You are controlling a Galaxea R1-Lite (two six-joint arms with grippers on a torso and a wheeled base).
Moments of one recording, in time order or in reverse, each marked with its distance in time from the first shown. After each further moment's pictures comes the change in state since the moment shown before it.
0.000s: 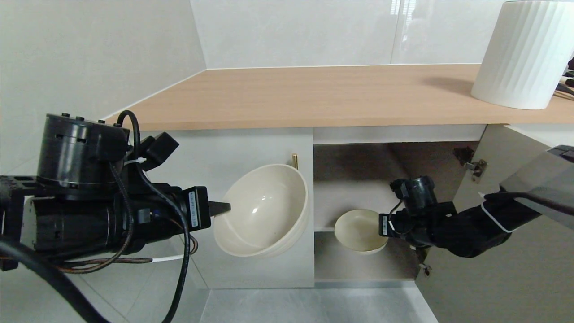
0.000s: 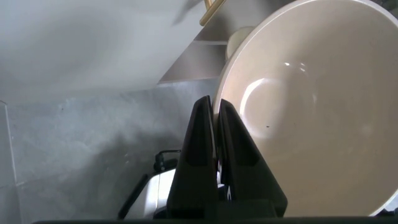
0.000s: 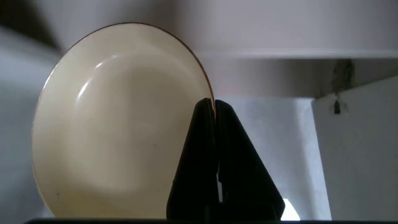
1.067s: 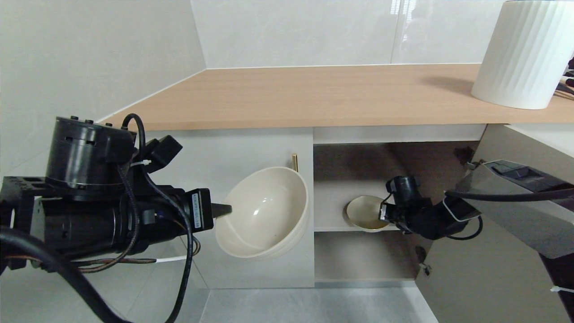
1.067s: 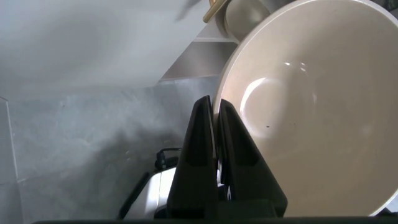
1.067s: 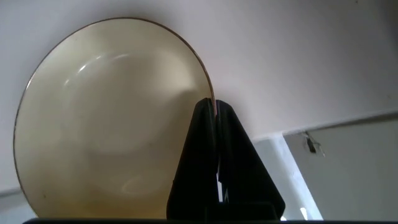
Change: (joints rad) left arm 0.000 0.014 0.001 0.000 0.003 0.000; right arm -0.103 0.291 -0.337 0.007 -0.161 0.052
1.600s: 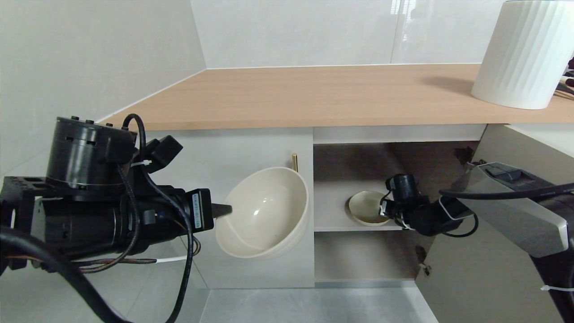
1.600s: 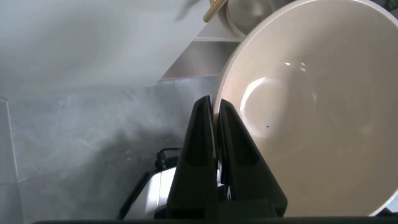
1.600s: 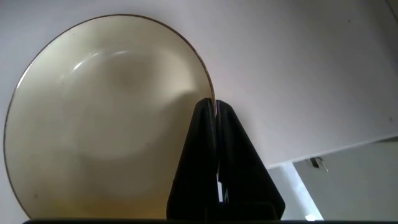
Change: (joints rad) left arm -0.001 0.000 0.000 0.000 0.000 0.000; right arm -0.020 0.053 -0.087 0.000 -0.028 0.010
